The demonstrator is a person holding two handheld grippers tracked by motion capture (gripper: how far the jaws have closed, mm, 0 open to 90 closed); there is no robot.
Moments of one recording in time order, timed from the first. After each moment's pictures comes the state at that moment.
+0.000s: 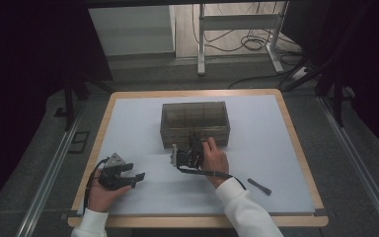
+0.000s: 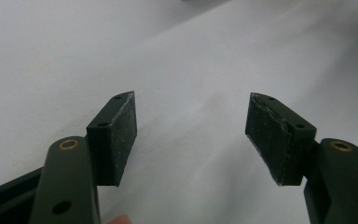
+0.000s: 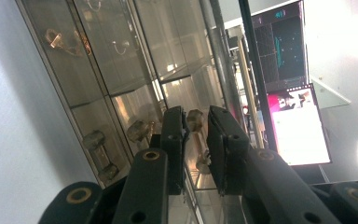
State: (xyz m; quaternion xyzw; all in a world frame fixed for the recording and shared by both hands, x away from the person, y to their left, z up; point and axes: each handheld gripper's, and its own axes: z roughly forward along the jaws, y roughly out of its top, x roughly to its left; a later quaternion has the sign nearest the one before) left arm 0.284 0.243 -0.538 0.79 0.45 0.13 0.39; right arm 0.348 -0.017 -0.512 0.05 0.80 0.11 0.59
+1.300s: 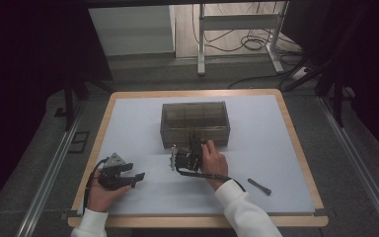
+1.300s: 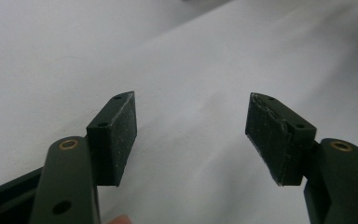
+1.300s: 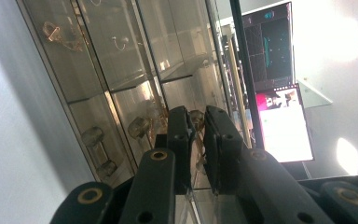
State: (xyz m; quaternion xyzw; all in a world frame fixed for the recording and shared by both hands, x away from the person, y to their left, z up) left arm 0.284 0.244 -0.538 0.80 0.45 0.13 0.39; right arm 0.342 -0.015 -0.518 0.04 0.78 0.10 0.61
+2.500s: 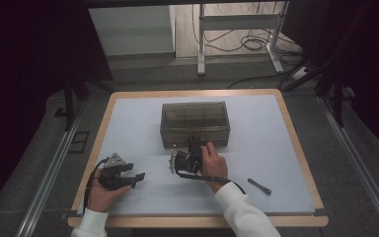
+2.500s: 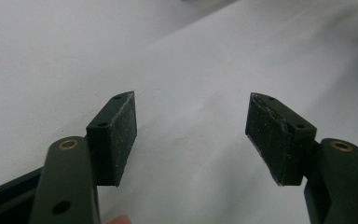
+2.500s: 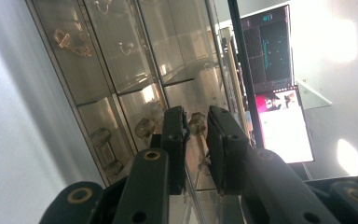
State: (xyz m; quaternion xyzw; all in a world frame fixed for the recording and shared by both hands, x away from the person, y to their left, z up) left arm 0.284 0.243 -0.538 0.80 0.45 0.13 0.39; right arm 0.337 -0.014 -0.520 0.04 0.78 0.11 0.61
